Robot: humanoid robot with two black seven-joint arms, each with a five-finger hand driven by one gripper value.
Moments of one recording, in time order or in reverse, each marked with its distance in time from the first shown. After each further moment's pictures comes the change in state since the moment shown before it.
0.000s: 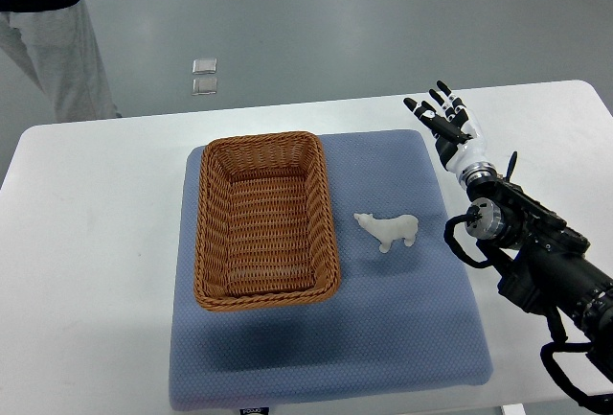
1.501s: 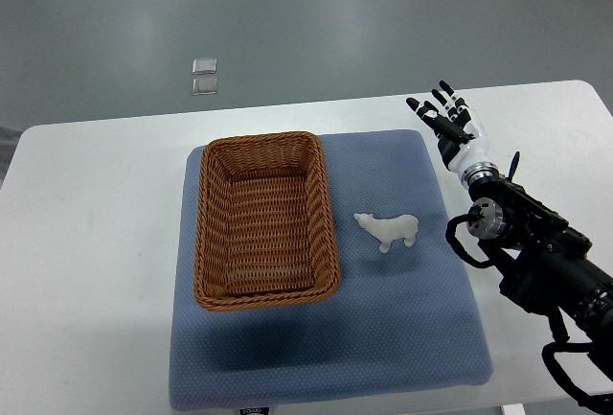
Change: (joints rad) left arm -0.009 0.000 0.004 0.006 -0.004 0.005 0.001; right arm -0.002 -0.005 0.001 0.000 0.001 -0.002 0.001
